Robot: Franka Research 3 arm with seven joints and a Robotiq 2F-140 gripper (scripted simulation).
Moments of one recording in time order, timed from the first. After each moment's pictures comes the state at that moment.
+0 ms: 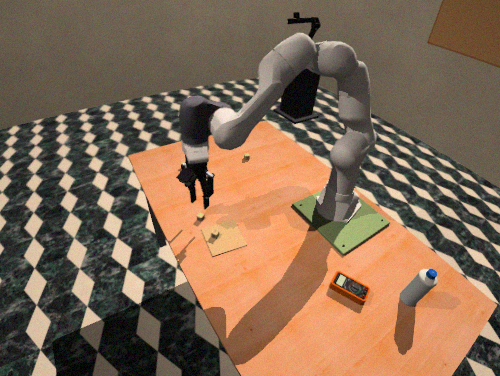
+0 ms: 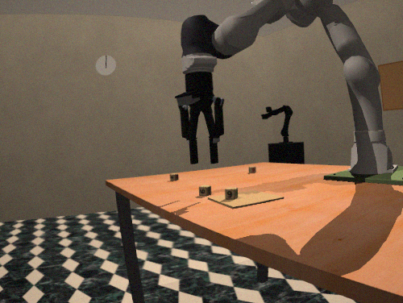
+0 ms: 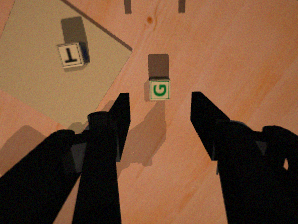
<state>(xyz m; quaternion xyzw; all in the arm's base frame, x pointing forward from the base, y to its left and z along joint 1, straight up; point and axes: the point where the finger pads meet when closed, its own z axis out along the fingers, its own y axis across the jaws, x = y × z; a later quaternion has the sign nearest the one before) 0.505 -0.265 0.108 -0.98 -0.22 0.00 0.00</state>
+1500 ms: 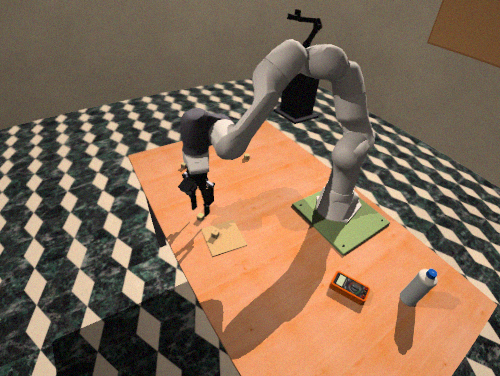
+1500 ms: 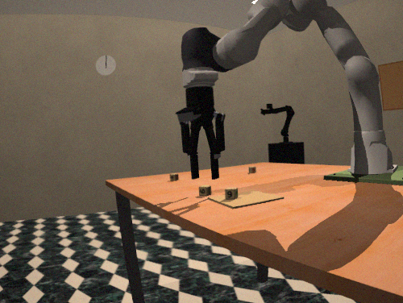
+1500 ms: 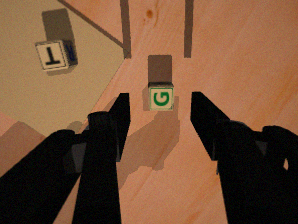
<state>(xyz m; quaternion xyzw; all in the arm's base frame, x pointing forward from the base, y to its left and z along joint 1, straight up) 0.505 -0.265 0.067 -0.97 -0.22 0.00 0.00</state>
